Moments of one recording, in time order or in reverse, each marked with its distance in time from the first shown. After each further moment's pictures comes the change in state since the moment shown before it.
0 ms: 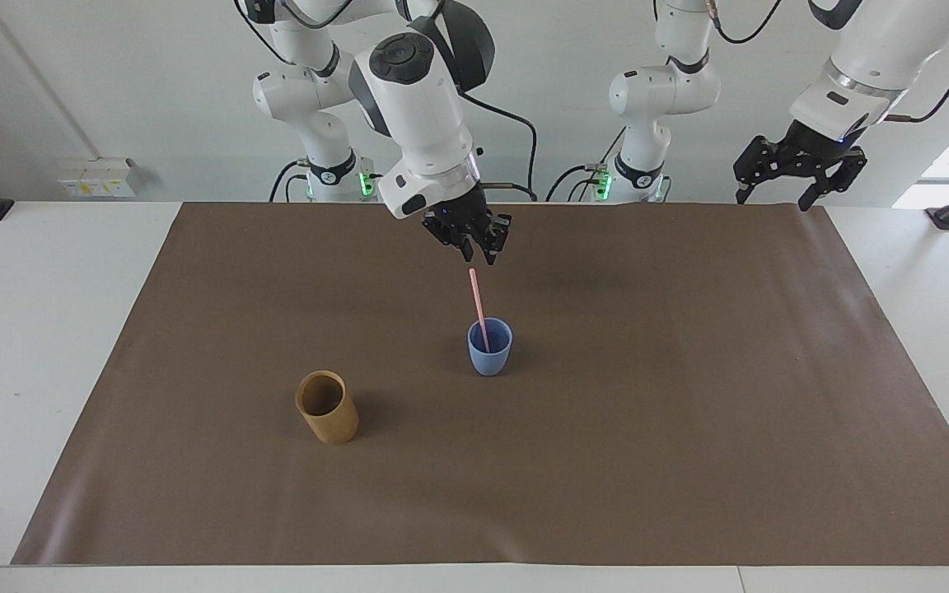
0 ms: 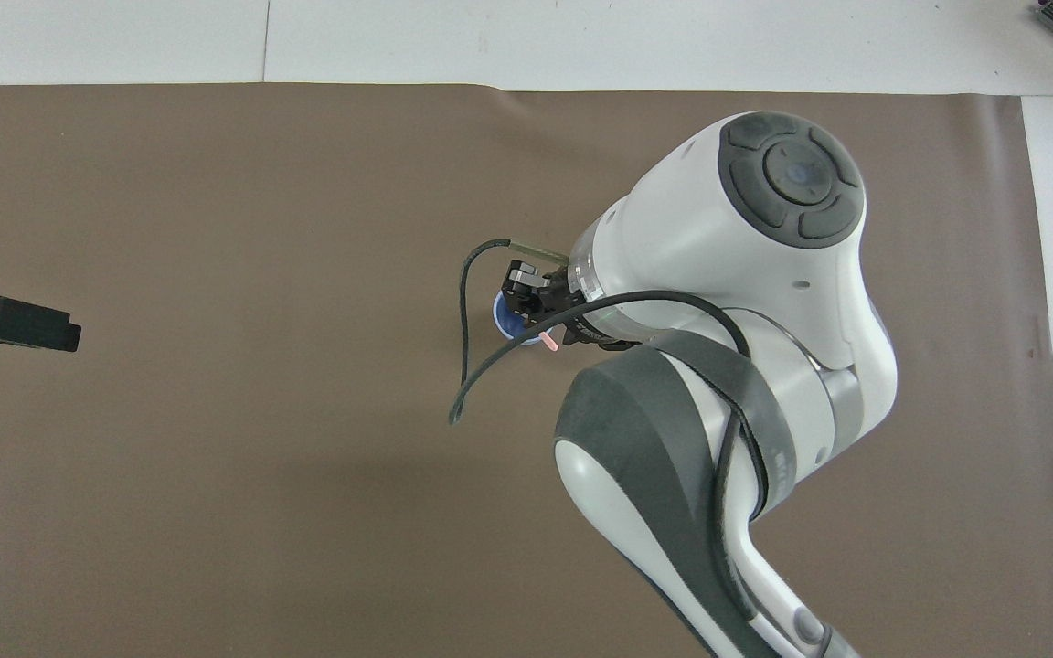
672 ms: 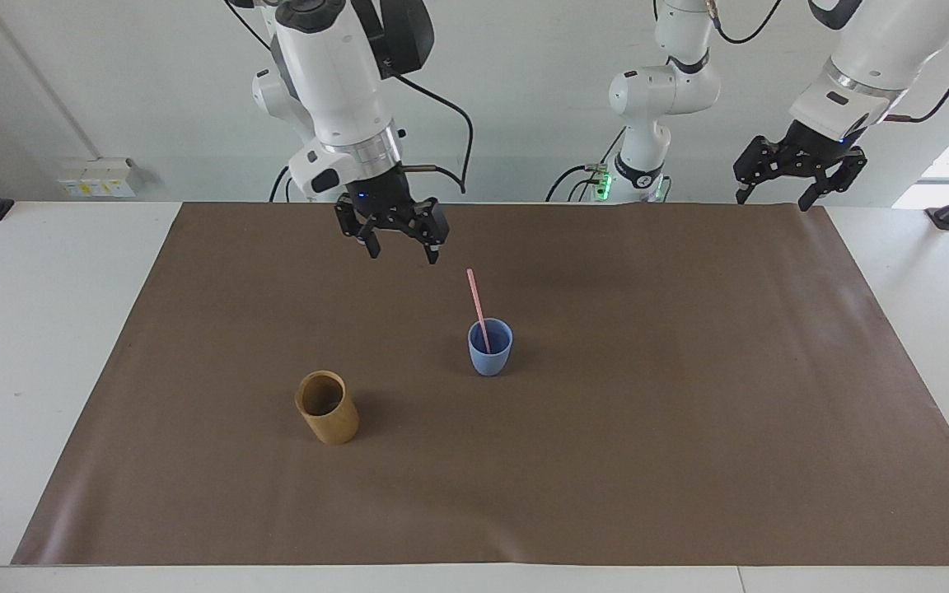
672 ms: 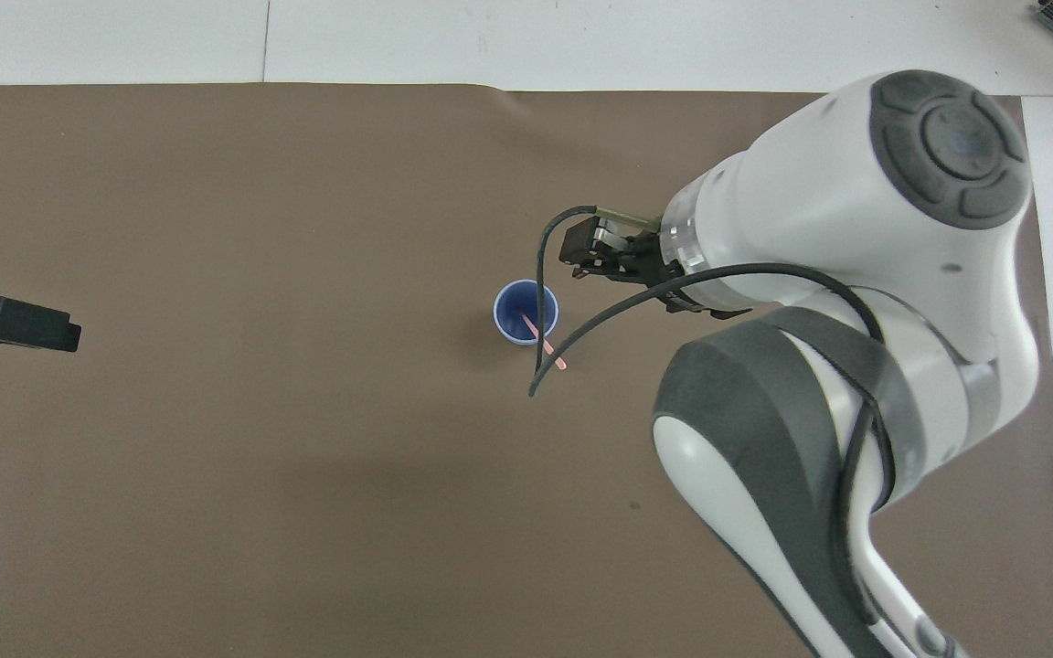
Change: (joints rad) left arm 0.000 0.000 0.000 0.000 0.000 0.000 0.000; right arm -0.177 -0.132 -0.018 -0.062 -0.132 -0.011 -0.232
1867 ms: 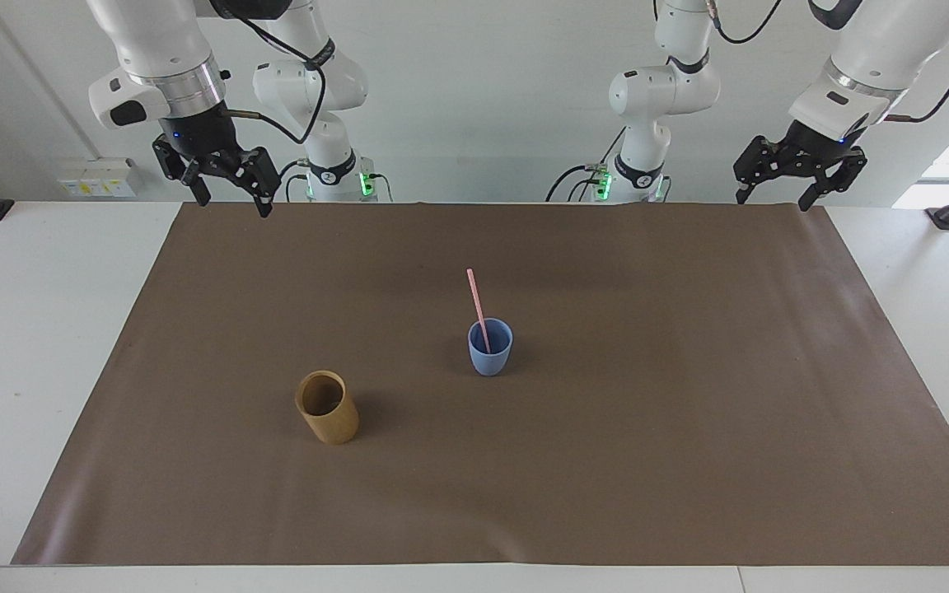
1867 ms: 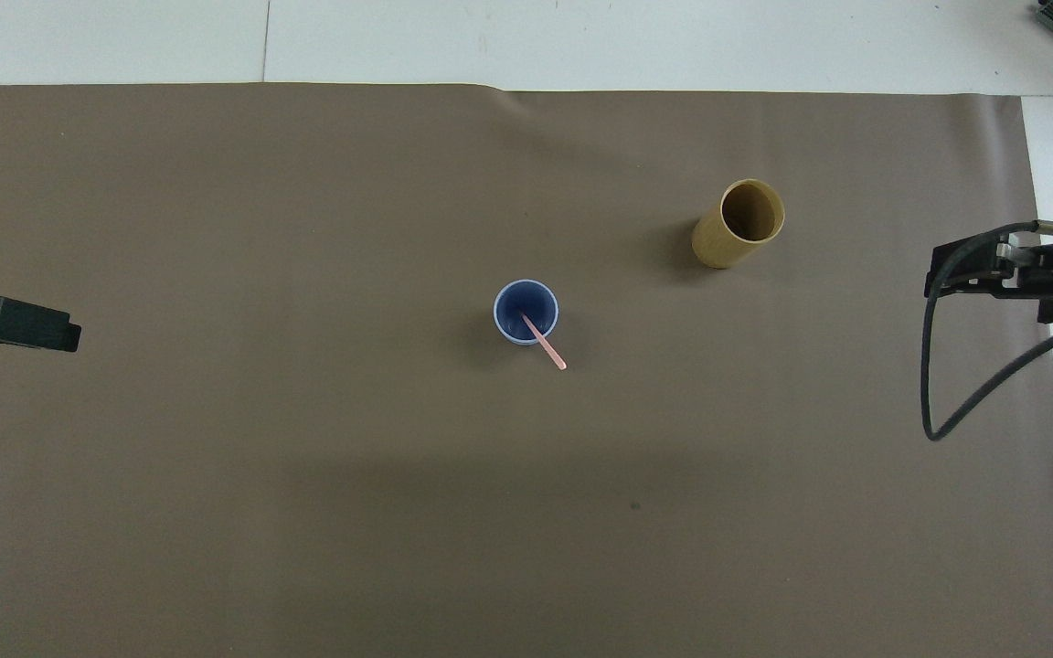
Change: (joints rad) left arm 0.000 0.000 0.000 0.000 0.000 0.000 0.000; right arm -0.248 -0.122 0.000 0.027 -0.120 -0.283 -0.282
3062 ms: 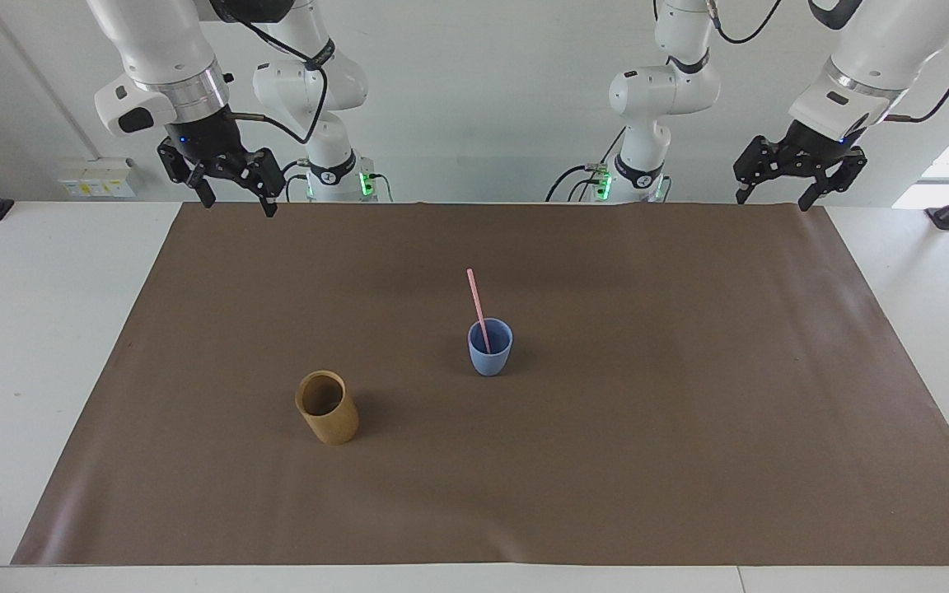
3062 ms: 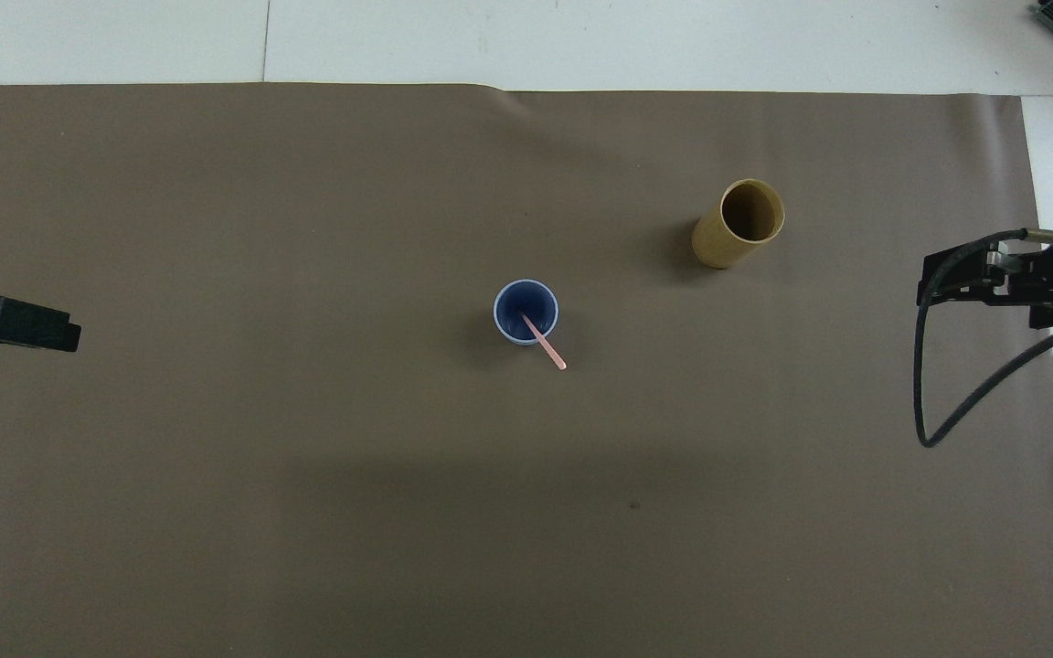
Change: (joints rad) left arm 0.000 0.000 0.000 0.000 0.000 0.000 0.000; right arm 0.001 0.000 0.001 -0.007 0.013 -0.002 -0.038
